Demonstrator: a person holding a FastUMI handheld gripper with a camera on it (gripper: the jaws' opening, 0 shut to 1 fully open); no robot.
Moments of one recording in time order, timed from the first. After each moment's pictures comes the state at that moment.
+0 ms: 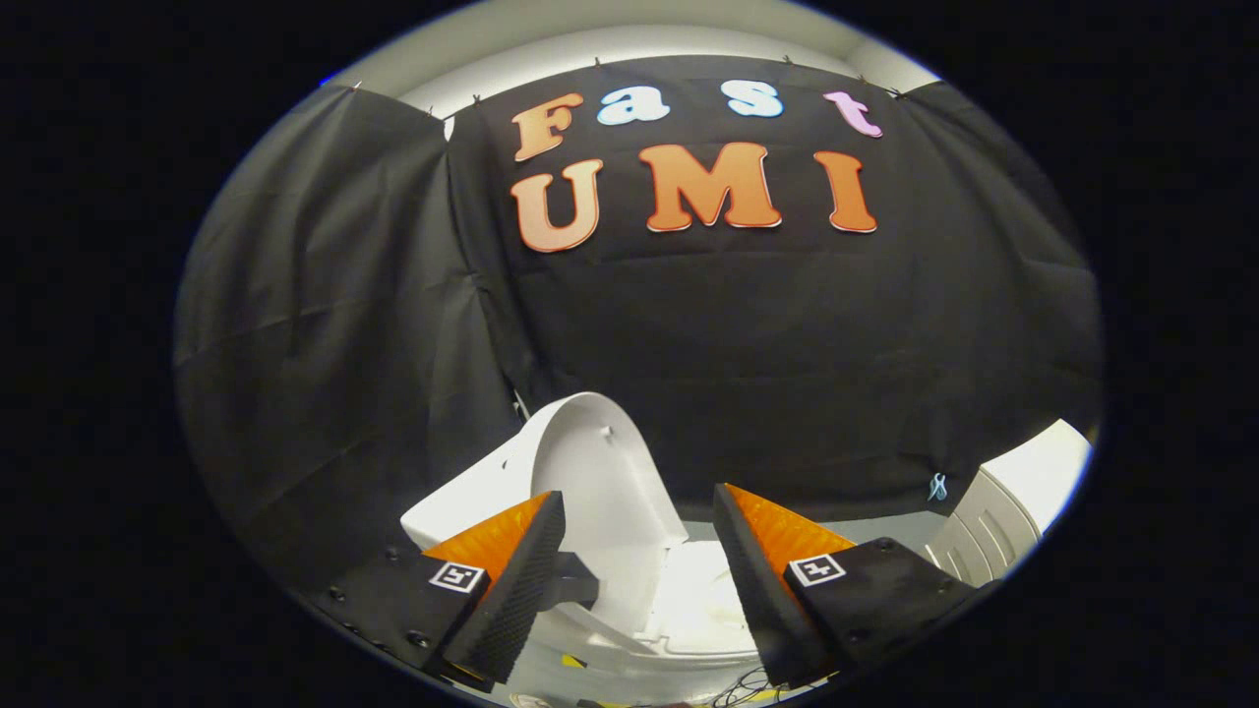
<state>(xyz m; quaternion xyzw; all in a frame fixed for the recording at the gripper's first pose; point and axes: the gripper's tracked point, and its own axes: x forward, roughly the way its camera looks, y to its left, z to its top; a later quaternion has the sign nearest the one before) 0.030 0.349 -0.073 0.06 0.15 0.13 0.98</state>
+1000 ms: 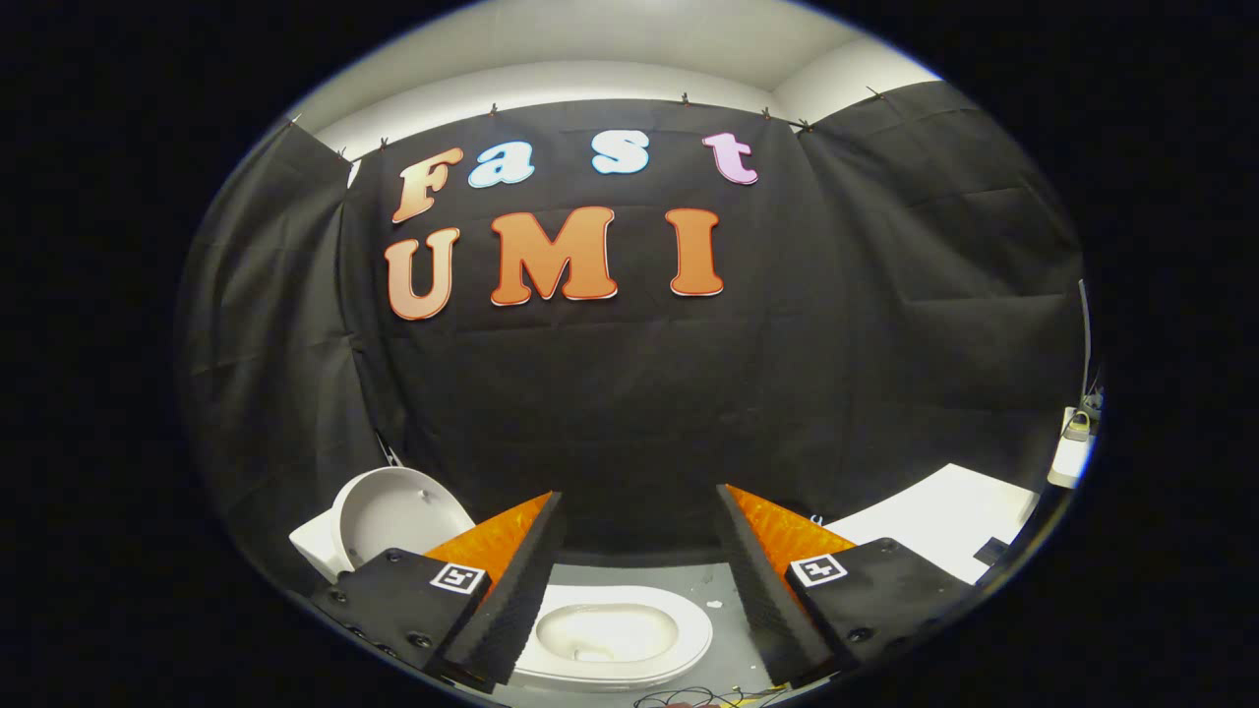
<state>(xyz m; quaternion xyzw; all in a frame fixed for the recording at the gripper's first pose) 0.039 0.083 0.010 0.04 0.08 -0.02 1.00</state>
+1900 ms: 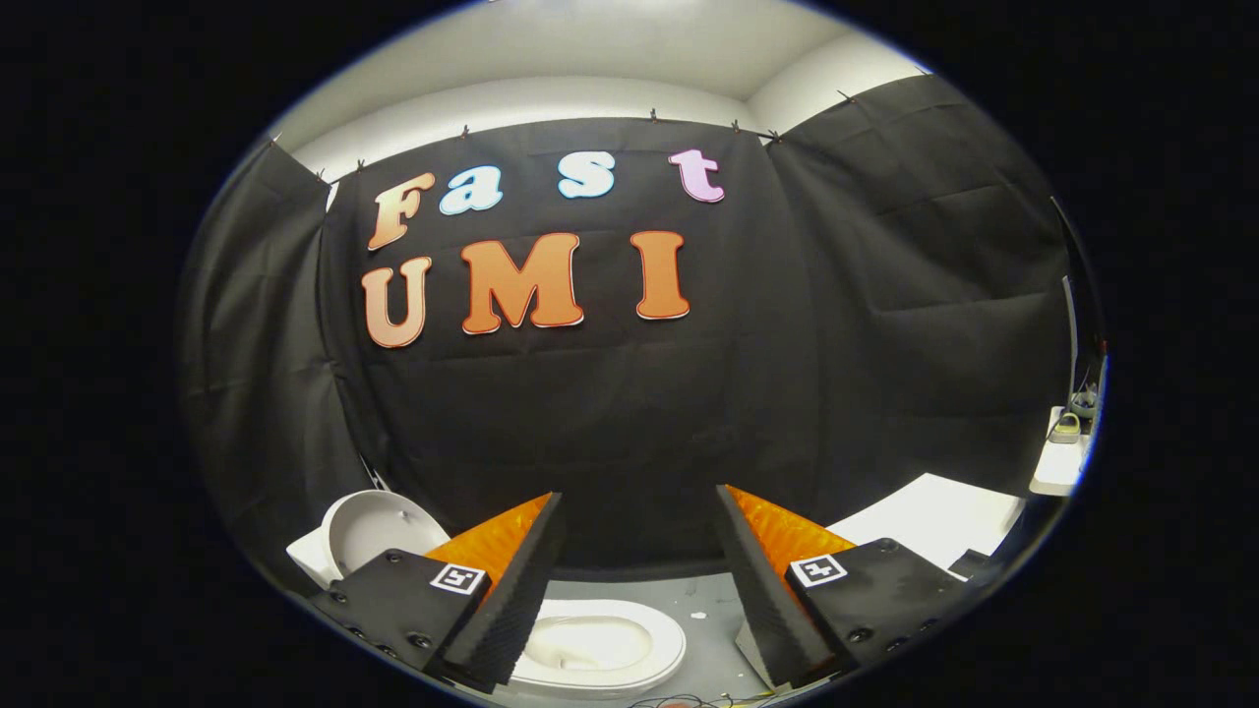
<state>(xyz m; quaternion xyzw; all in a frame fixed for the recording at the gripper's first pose) 0.029 0.034 0.031 0.06 0.06 -0.03 1.00</state>
